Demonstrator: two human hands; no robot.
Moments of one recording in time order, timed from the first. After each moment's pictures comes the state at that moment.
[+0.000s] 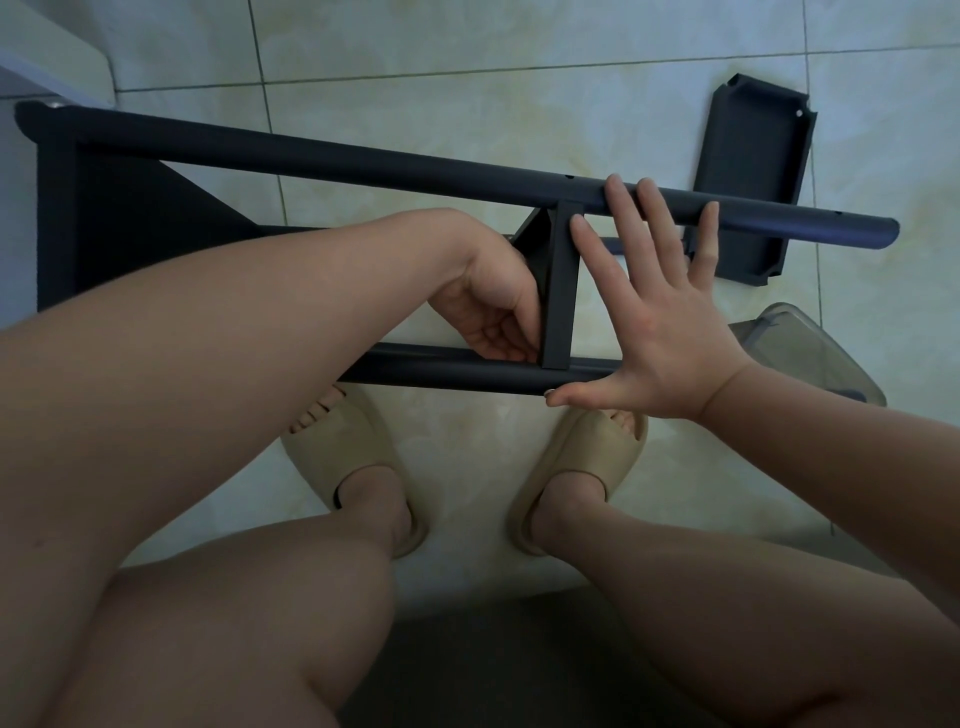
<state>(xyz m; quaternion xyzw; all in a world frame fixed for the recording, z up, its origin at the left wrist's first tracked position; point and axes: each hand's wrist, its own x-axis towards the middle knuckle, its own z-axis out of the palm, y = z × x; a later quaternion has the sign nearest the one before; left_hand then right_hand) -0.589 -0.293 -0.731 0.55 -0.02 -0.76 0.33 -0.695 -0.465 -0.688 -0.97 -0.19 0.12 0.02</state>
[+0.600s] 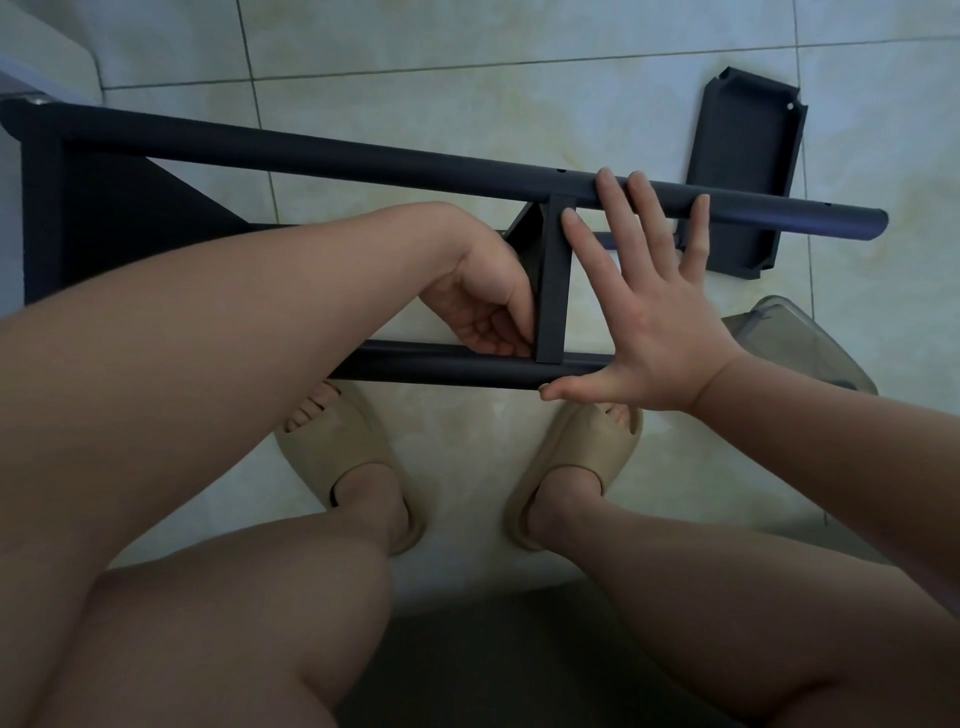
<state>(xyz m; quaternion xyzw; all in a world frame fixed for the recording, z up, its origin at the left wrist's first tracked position) -0.588 -0.293 -0.730 0.57 -0.02 -0.76 0.32 -0.695 -0.466 -0.688 -0.97 -0.18 0.13 0.01</state>
